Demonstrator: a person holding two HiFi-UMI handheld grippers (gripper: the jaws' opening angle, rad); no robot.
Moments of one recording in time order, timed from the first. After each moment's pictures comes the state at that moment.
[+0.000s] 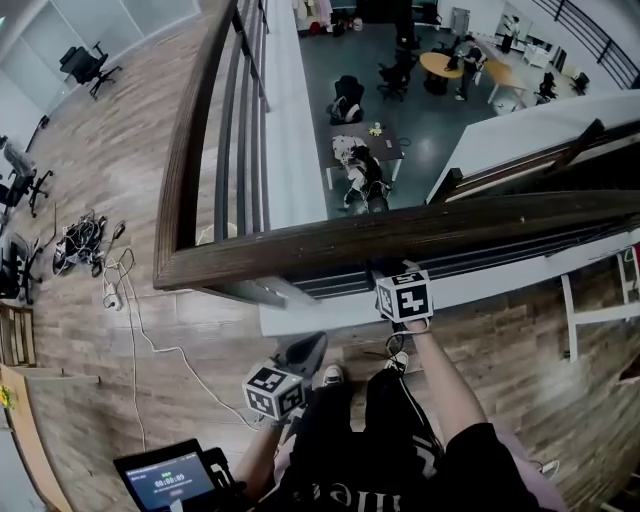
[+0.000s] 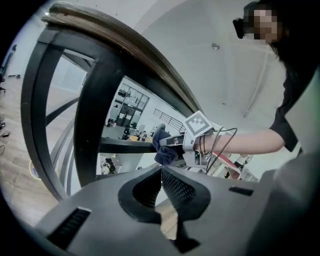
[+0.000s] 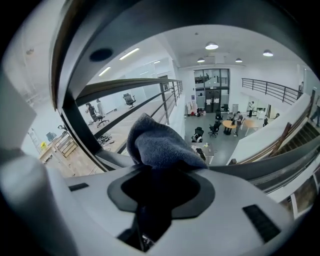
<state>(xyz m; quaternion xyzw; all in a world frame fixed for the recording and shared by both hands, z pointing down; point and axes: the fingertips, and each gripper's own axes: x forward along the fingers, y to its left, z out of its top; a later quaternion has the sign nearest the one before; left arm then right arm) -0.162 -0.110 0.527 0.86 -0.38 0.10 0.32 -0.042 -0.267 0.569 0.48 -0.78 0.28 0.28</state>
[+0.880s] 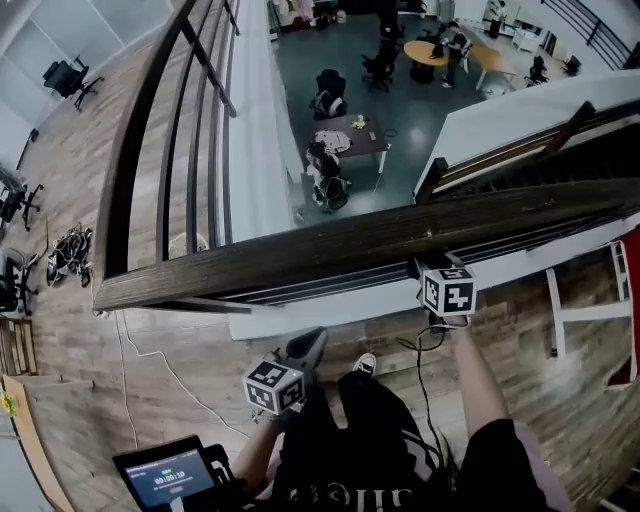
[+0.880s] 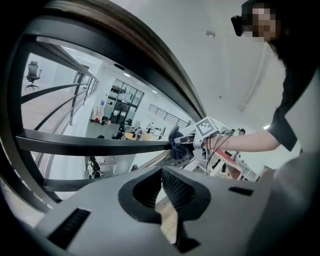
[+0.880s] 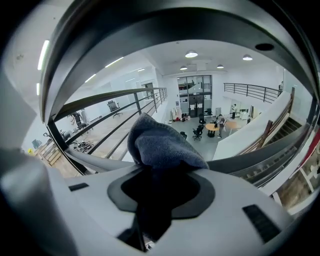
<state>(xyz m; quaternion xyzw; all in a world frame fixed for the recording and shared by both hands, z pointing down) 0.088 -0.153 0.561 0.87 -0.36 0.12 0.32 0.309 -0.305 0.596 0.56 -0.75 0.27 0.24</state>
